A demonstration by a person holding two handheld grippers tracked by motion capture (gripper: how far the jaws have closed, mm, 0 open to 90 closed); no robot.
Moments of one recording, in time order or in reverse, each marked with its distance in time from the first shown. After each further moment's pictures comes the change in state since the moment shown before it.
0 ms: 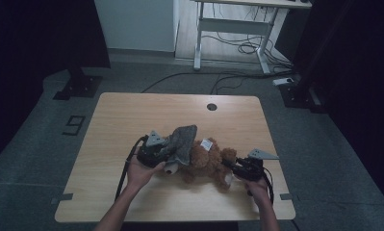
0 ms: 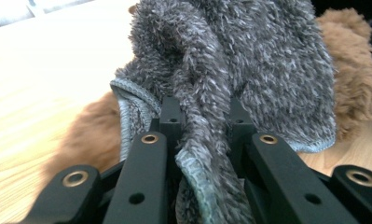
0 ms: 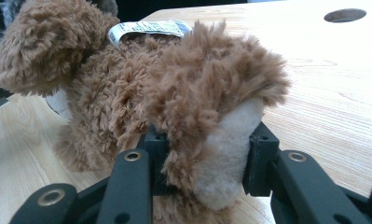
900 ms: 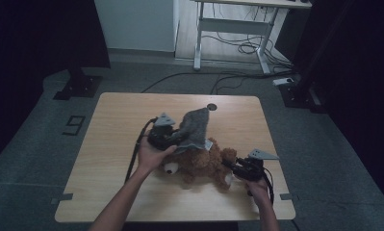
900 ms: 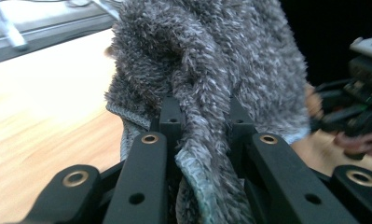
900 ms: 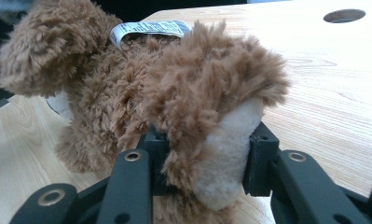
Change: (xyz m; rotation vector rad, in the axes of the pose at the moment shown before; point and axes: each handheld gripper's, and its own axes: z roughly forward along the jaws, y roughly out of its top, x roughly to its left) left arm -0.021 0.075 0.026 -0.042 -0.133 0.012; right arm 0.001 0.000 -0.001 -0.004 0.000 0.007
